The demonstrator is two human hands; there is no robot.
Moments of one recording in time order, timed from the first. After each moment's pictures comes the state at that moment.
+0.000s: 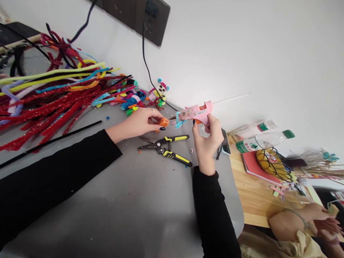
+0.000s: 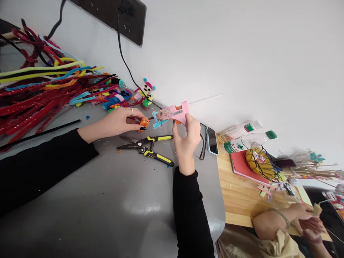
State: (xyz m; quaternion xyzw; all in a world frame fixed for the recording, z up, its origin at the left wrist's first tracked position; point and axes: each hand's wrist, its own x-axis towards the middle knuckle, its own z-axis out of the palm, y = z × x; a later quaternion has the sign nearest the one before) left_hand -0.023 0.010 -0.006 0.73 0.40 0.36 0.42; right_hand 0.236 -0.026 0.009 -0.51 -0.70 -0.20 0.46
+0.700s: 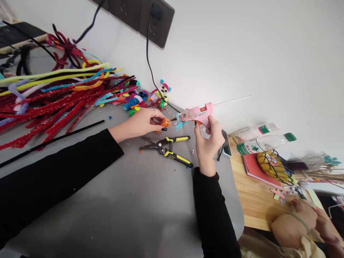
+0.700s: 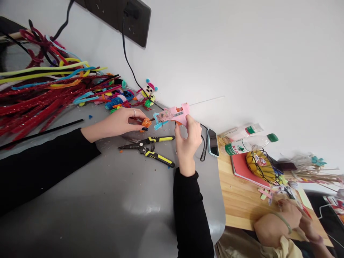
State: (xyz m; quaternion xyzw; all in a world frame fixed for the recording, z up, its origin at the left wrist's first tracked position) left_hand -0.024 0.011 -0.007 0.74 0.41 0.35 0.41; right_hand 0.239 -0.026 0.005 -0.53 -0.69 -0.20 0.44
